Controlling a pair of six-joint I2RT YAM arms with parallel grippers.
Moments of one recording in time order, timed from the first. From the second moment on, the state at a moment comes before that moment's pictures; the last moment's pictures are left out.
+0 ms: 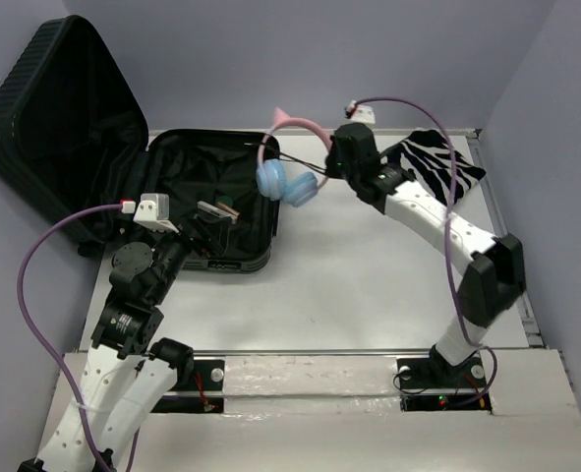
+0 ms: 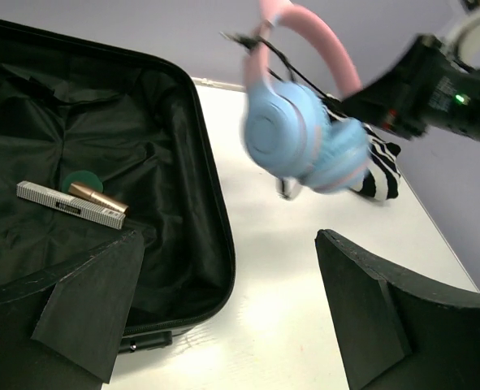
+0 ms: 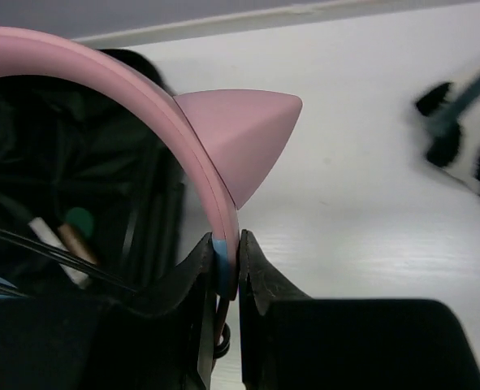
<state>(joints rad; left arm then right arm) -0.37 0.51 0.72 -0.25 -0.01 -0.42 0.57 1.63 1.48 -0.30 0.37 0.47</state>
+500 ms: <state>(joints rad) -0.37 0.51 0.72 -0.25 -0.01 -0.42 0.80 2.33 2.16 -0.28 0.10 0.49</state>
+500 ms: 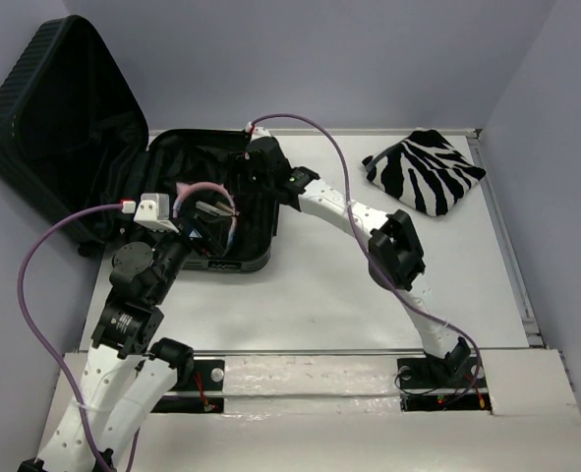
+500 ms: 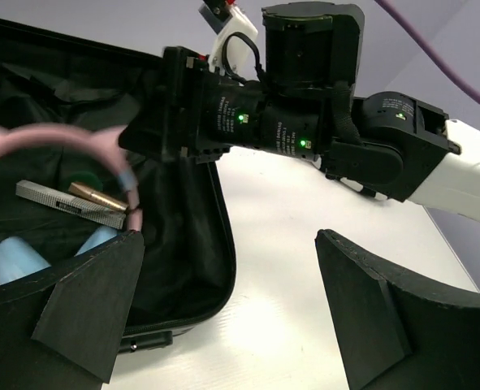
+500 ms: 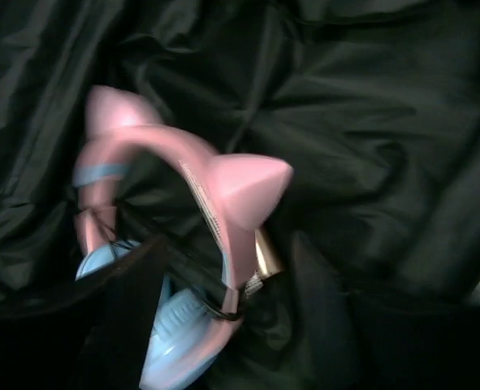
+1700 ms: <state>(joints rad) -0.37 0.51 0.72 -0.24 -0.01 -0.42 -0.25 1.58 0.95 -0.06 0.05 0.74</state>
